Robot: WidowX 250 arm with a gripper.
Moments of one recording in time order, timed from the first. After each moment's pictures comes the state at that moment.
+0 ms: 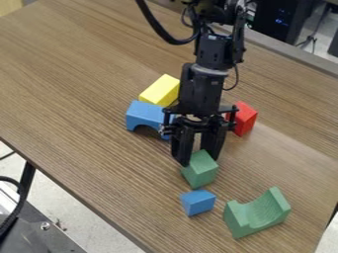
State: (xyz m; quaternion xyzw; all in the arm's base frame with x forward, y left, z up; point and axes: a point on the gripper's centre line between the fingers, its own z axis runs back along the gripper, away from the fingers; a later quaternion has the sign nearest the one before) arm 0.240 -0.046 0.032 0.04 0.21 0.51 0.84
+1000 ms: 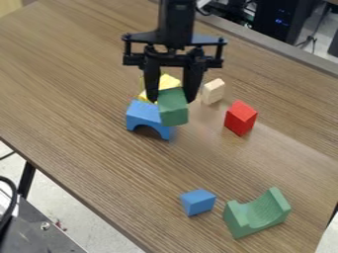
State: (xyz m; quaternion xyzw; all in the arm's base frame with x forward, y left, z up) arm 0.245 0.003 0.106 0.00 0.08 0.36 0.93
